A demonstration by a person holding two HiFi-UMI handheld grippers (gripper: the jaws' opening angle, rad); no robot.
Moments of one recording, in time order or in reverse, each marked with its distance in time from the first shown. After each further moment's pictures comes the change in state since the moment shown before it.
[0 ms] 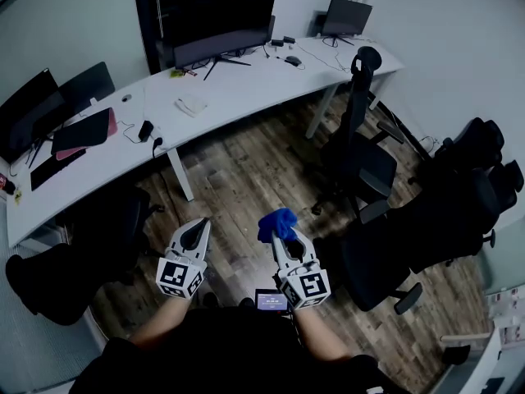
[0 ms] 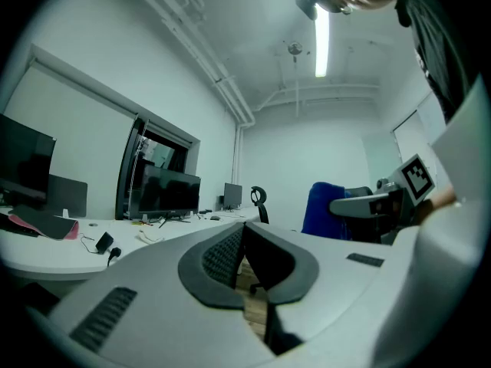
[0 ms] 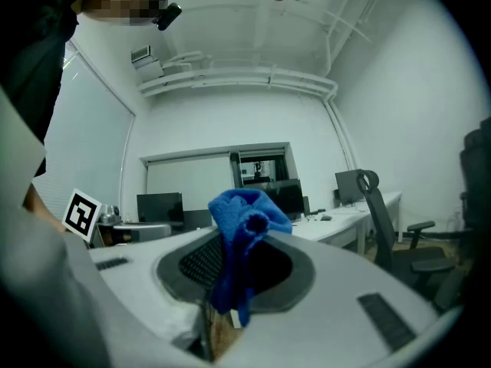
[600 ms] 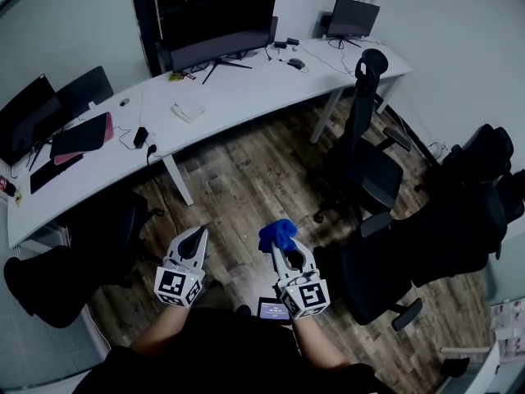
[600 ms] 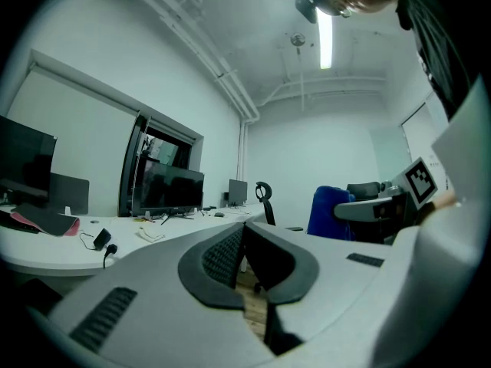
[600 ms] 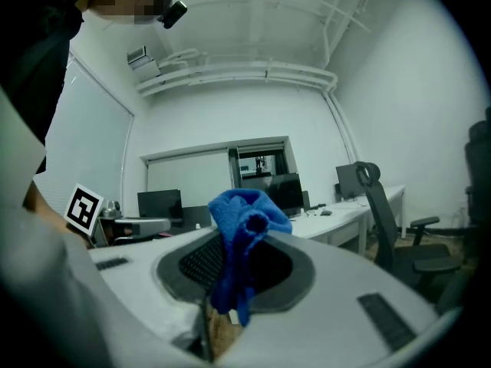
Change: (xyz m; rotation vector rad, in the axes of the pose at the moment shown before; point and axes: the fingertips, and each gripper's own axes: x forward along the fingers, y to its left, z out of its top) left arm 0.042 -0.010 -0.011 0.002 0.025 0.049; right arm 0.010 -0.049 -0.012 0.027 0.016 0.029
